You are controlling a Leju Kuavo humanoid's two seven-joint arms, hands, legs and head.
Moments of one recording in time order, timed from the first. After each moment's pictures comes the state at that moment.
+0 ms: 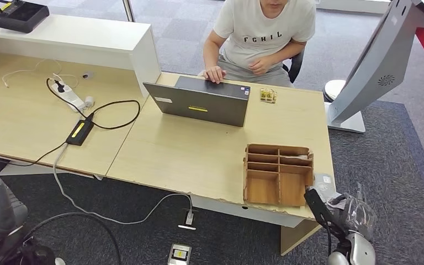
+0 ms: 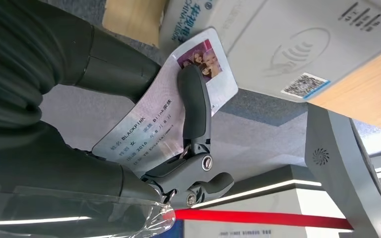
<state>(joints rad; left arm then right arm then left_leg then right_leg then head) 0.35 -0.10 -0.03 -2.25 0.55 0.43 -0.70 -0.34 -0.18 0.33 -0.74 1.01 -0.51 0.23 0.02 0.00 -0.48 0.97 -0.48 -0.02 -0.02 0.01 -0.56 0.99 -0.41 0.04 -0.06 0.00</state>
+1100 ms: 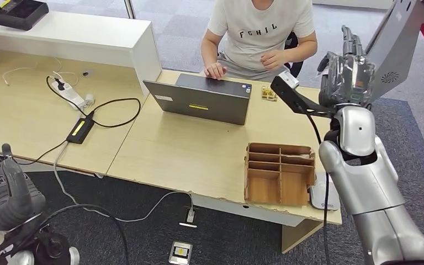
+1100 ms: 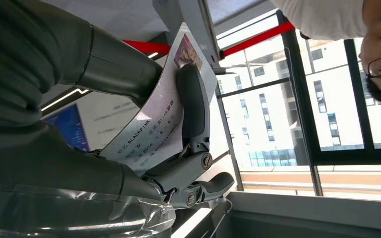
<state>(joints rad) 0.28 -0.05 -0.10 -2.17 0.60 0.50 -0.70 -0.93 -0.04 0.52 -0.97 1.33 -0.25 0.27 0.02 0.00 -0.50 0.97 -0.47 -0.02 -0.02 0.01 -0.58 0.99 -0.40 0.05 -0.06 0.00</state>
